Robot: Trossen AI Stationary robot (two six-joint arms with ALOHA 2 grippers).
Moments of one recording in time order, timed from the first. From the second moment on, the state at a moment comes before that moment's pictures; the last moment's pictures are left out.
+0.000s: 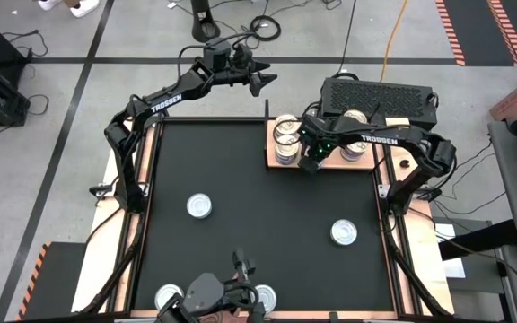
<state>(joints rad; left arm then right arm) 0.76 1.92 1.72 0.01 0.48 -0.12 -0.51 1.61 1.12 -0.85 0.07 0.18</state>
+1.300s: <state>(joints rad) 0.76 1.82 1.72 -0.09 0.50 -0.03 -0.47 1.53 1.39 -1.22 0.15 0.18</state>
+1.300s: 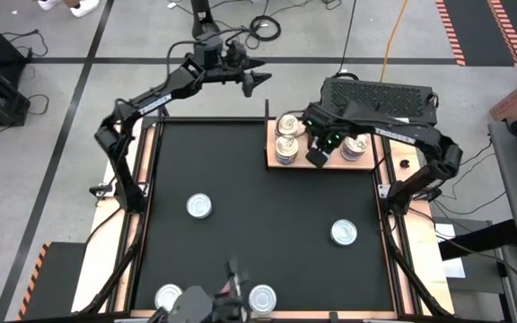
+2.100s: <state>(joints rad) 0.09 1.35 1.33 -1.03 0.09 -0.29 0.46 1.30 1.18 -1.08 0.17 0.91</state>
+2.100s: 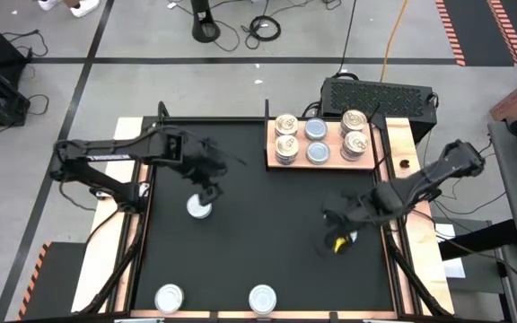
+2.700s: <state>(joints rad) 0.44 1.35 0.86 -1.04 0.34 0.07 0.55 1.39 1.03 -0.60 0.30 0.95</state>
